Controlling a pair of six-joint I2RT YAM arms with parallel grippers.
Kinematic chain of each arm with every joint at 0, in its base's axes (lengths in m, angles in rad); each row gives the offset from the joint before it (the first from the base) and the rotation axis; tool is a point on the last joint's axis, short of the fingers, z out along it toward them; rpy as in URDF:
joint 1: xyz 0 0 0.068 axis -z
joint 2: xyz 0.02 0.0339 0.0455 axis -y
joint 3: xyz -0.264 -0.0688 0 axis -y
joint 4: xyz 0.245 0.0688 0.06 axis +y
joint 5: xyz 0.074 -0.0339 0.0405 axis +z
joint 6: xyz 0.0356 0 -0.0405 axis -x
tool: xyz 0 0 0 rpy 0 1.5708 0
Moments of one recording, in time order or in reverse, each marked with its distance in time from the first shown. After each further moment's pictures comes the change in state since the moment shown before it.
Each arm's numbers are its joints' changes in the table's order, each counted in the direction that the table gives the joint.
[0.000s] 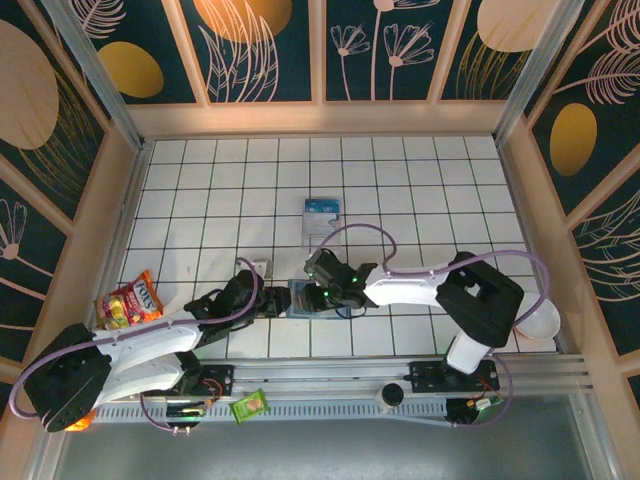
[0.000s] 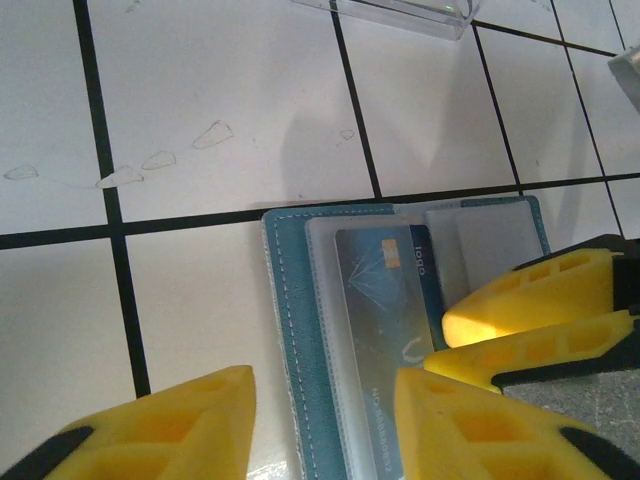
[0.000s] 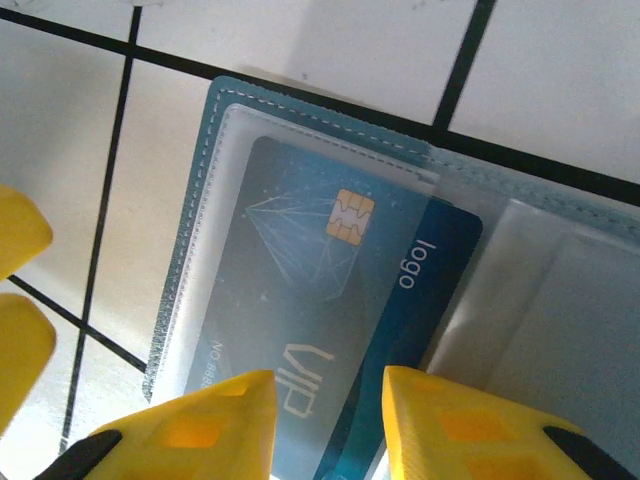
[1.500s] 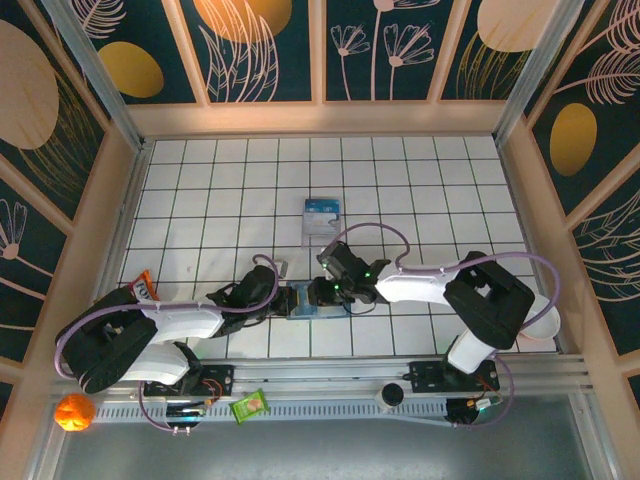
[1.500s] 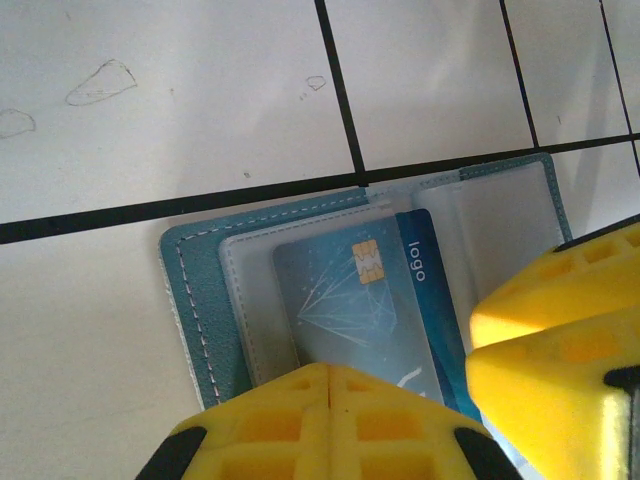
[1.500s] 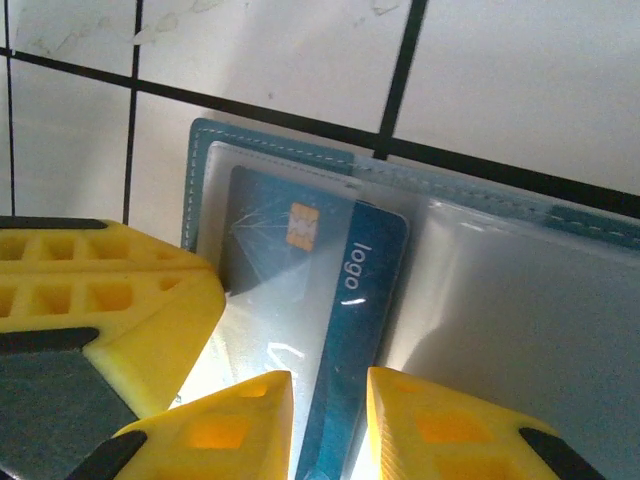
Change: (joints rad) left arm 0.000 -0.285 0.046 -0.186 -0.104 0.000; right arm 0.102 0.040 -0.074 -0.084 0.159 -0.041
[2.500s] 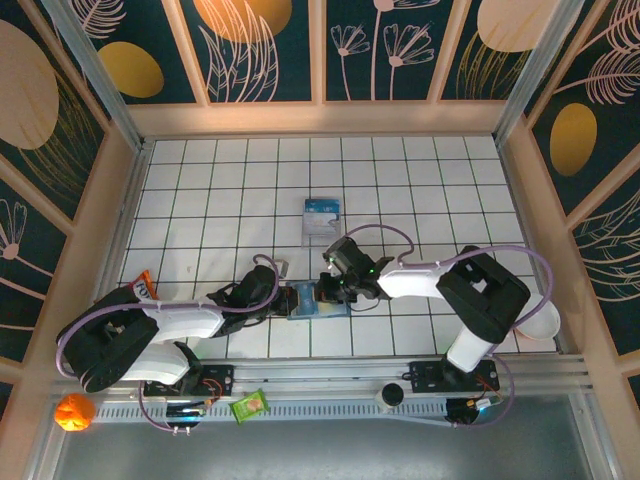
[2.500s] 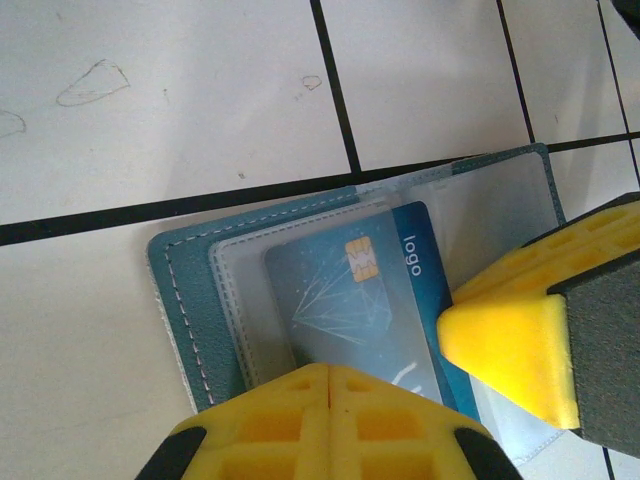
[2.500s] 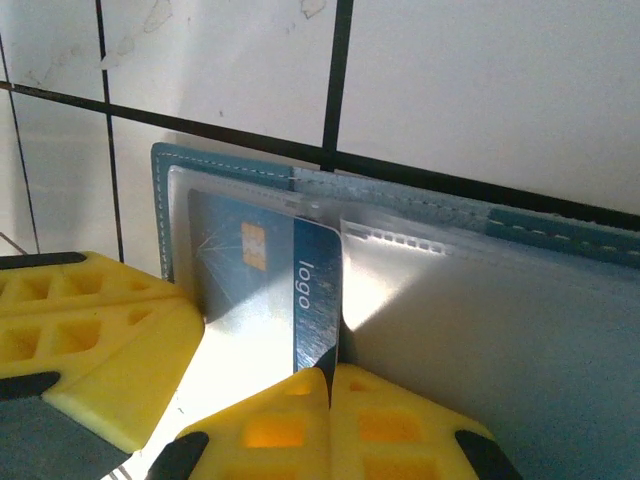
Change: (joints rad) left arm 0.000 -0.008 0.000 -0.010 -0.006 -0.001; right arm 0.071 -0.035 -0.036 -0.080 0.120 -0.063
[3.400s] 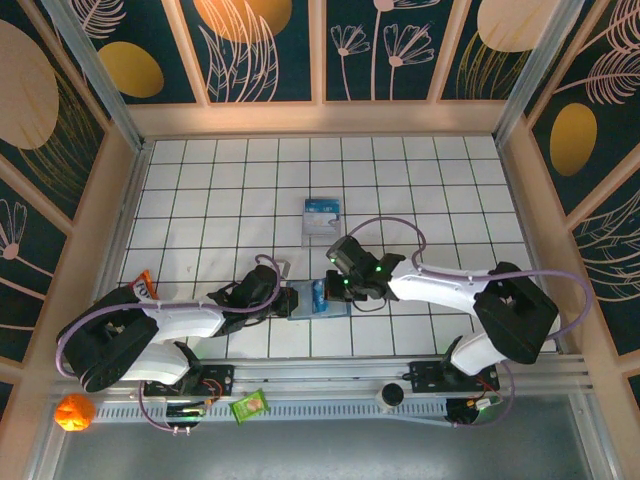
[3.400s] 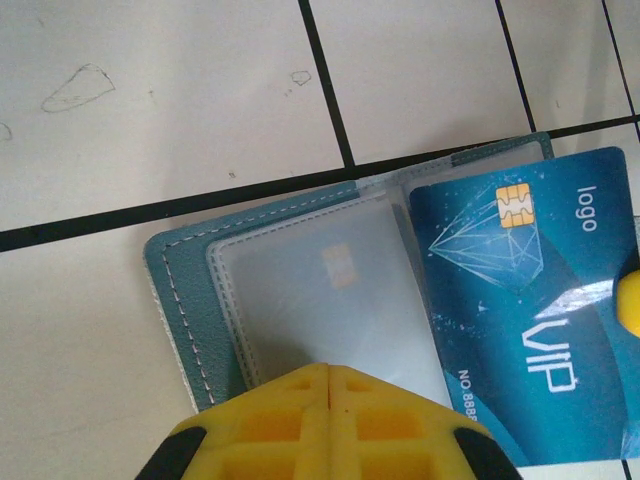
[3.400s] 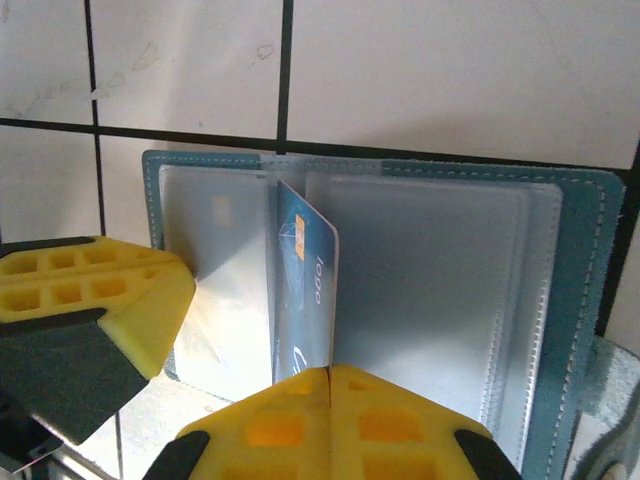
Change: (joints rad) left arm 0.000 0.000 0.010 0.019 0.003 -0.045; right arm -0.063 0.167 0.083 0.332 -0.232 -0.025
